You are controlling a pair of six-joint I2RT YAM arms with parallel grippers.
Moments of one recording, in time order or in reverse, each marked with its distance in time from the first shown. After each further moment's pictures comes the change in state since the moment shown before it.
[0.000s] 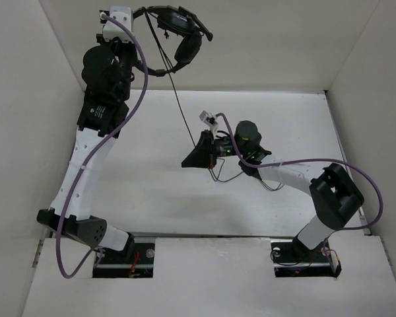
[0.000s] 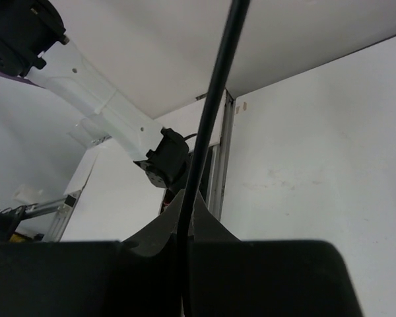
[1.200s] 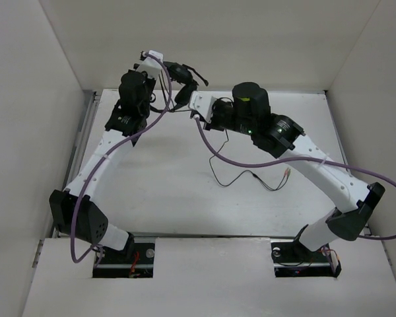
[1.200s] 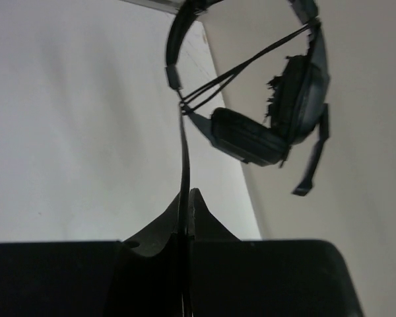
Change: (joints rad) left arm 0.009 0.024 -0.420 0.110 -0.094 0.200; right arm 0.112 -0.109 0.733 -1.261 0.835 -1.374
